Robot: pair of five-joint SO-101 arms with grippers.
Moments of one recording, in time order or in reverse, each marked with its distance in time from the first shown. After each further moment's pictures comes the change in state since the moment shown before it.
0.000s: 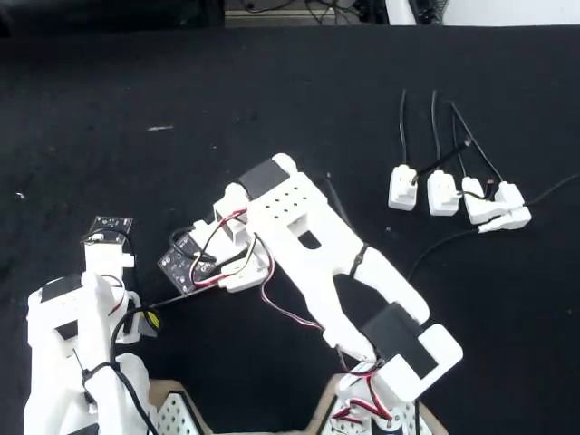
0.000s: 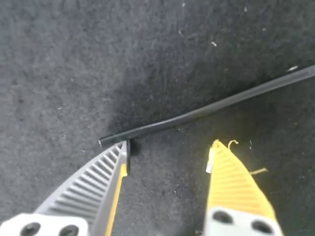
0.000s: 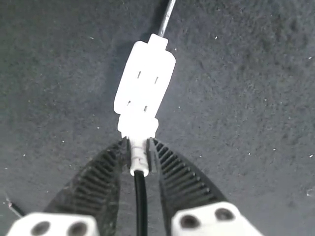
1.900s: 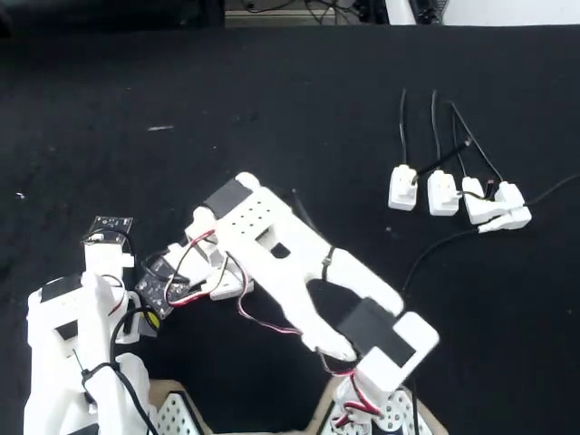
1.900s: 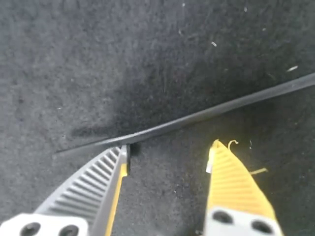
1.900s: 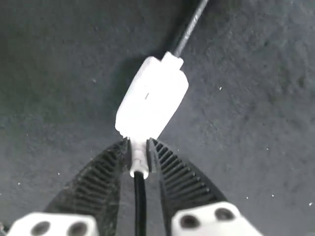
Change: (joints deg) left arm 0.0 0.0 0.0 0.0 0.0; right arm -7.4 7.2 -0.2 -3.1 -4.0
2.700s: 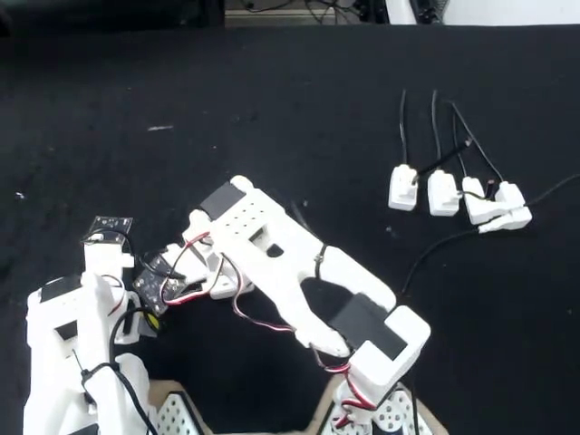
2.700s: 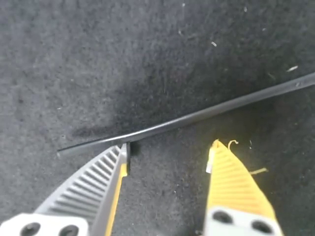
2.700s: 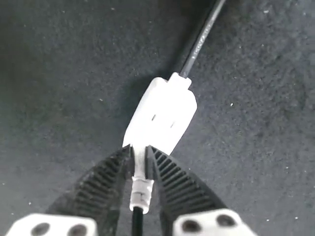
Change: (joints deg) left arm 0.0 0.0 0.0 0.0 0.0; right arm -0.4 1.6 0.1 0.0 -6.1
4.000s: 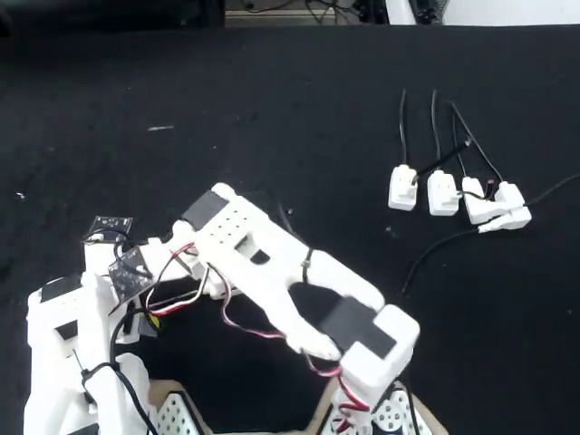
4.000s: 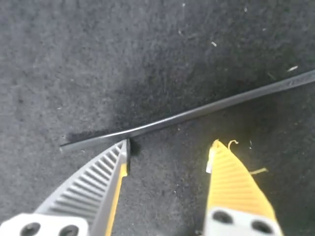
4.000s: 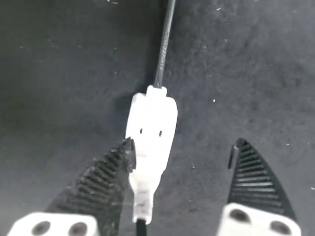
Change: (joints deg) left arm -0.2 0.0 0.0 0.0 0.0; right arm -3.4 2.6 -3.0 -1.1 -16.4
